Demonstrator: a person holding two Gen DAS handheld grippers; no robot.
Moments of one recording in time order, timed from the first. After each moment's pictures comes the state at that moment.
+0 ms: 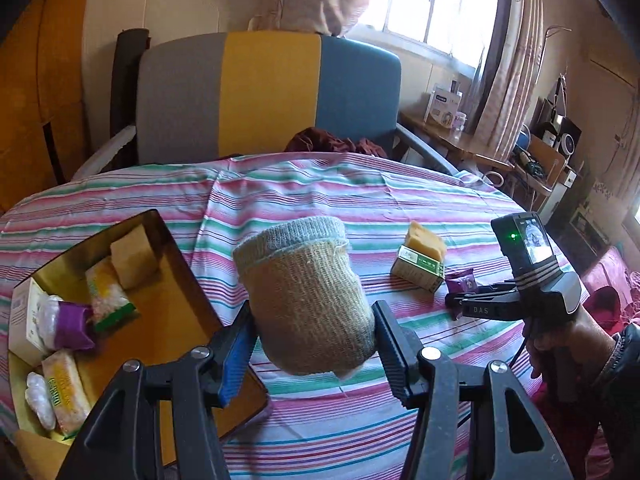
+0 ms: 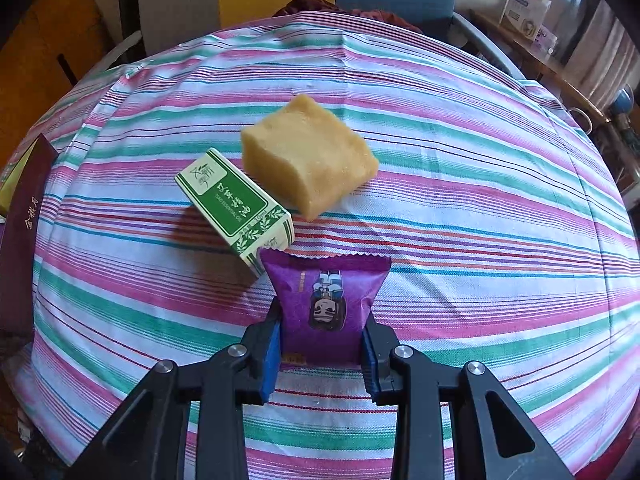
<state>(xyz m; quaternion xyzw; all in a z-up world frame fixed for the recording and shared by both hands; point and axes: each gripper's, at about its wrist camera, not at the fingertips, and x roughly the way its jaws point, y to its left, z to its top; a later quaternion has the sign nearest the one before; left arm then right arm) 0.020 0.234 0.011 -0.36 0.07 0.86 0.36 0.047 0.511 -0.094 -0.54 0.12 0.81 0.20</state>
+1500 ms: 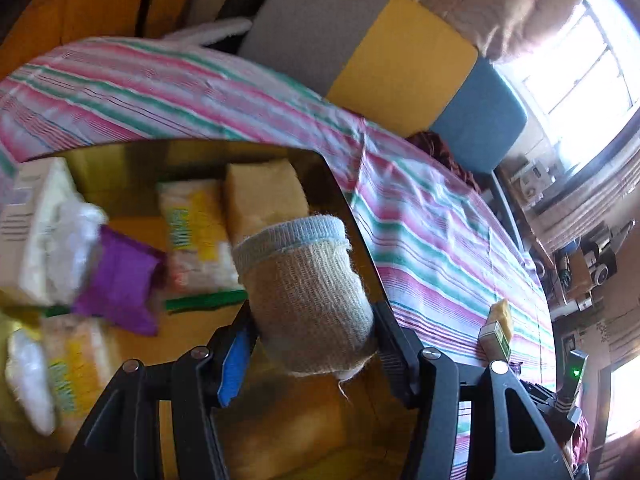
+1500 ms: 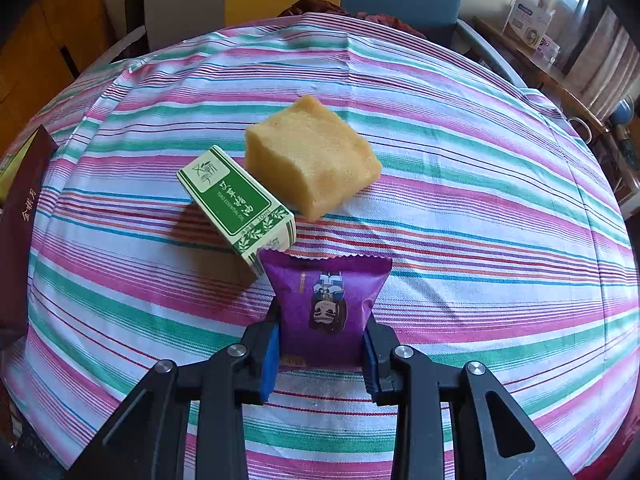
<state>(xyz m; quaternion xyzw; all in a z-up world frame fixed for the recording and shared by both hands) -0.135 0.146 -0.059 -0.52 -0.11 0.81 0.25 0.045 0.507 -0.096 -0.54 0.11 0.81 0.20</state>
